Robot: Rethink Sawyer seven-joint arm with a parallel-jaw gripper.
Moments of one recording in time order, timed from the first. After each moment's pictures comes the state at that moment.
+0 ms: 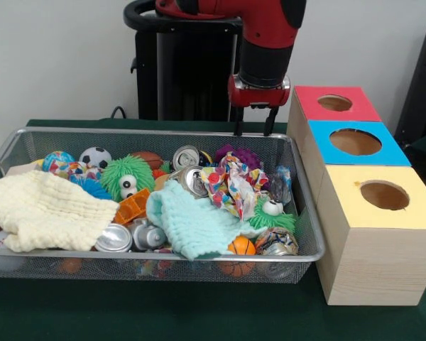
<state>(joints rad) -0.14 -0.63 0.00 1.99 -0.20 0.30 1.67</state>
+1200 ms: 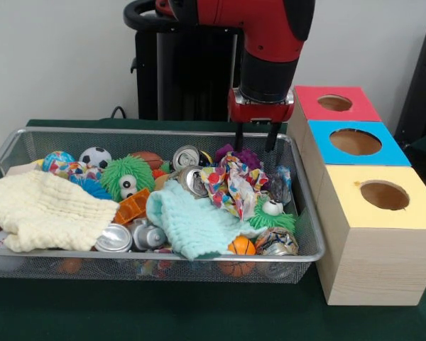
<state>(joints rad) -0.15 -0.60 0.01 1.83 -0.20 0.43 1.67</state>
